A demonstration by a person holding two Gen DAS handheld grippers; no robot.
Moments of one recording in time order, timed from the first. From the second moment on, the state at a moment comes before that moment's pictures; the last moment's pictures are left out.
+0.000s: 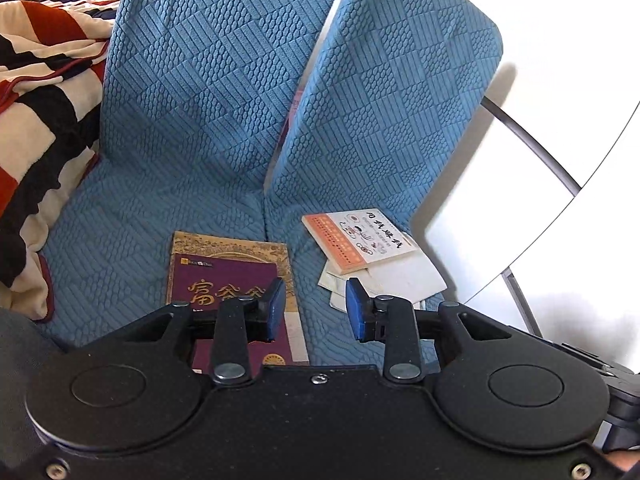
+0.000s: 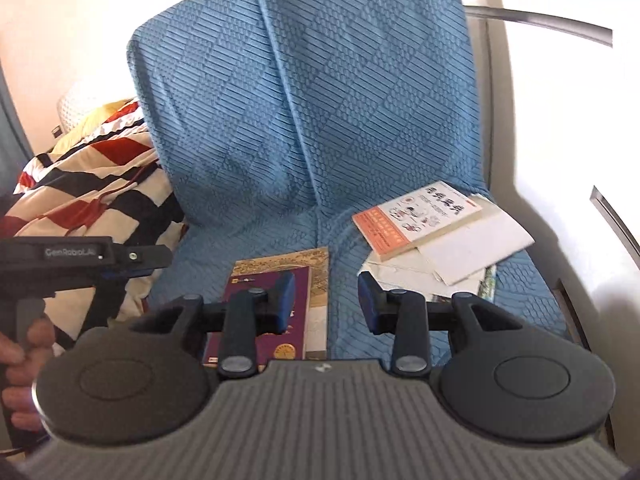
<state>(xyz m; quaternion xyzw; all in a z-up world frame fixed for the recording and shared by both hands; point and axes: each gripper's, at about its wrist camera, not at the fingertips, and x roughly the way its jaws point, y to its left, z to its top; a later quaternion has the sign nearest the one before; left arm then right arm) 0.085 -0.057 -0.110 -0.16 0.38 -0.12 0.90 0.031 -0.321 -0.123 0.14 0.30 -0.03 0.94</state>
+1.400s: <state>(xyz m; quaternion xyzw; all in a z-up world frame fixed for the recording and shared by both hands) 0.092 -0.140 -0.118 -0.12 0.40 -0.18 0.89 -0.011 -0.379 -0.146 0.15 0.32 -0.11 0.93</state>
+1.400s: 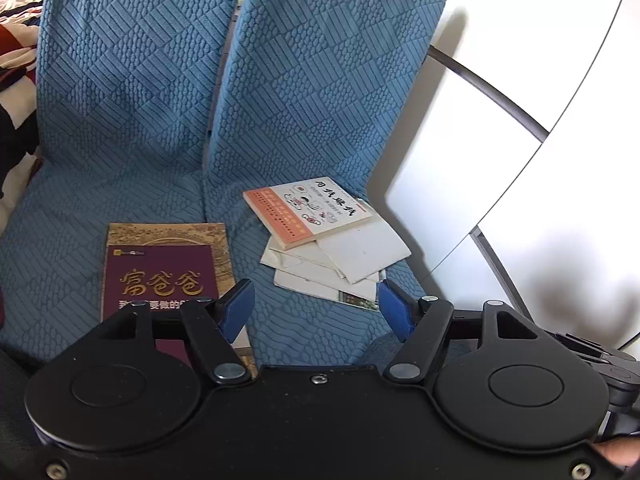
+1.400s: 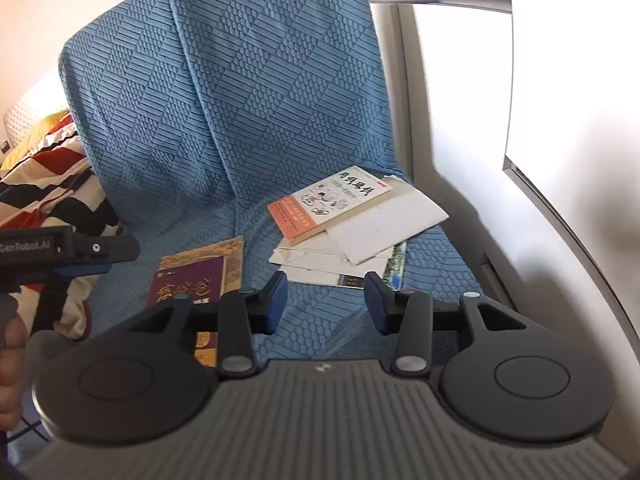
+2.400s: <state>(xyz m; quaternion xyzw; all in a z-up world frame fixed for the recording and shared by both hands) 0.128 -0.188 -0.146 -0.10 0.41 -0.18 0.89 0.006 -0.429 -0.179 0.19 0.32 -0.15 0.92</state>
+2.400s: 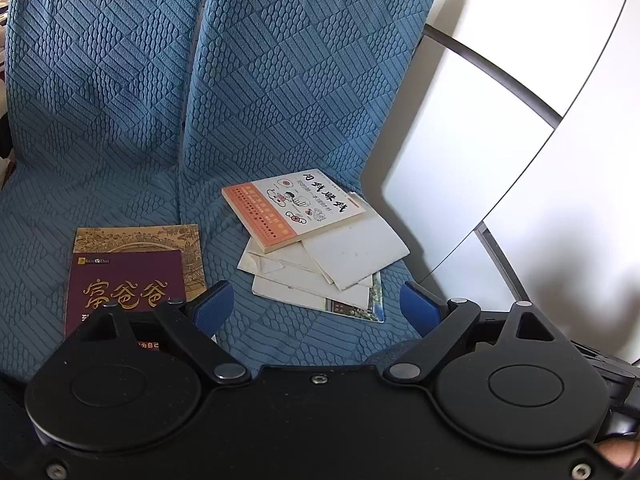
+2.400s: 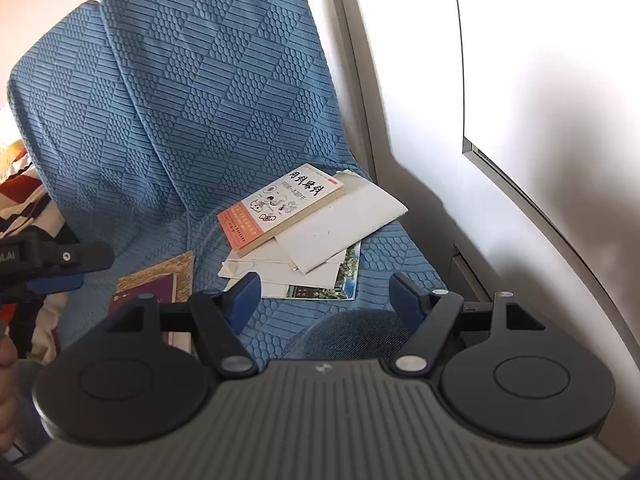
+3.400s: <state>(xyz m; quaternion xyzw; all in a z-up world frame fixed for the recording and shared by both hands) 0.241 -0.225 -0.214 -0.12 0.46 -0.14 0.87 0.097 -0.472 -0.235 0.21 0.35 -0.14 0.90</state>
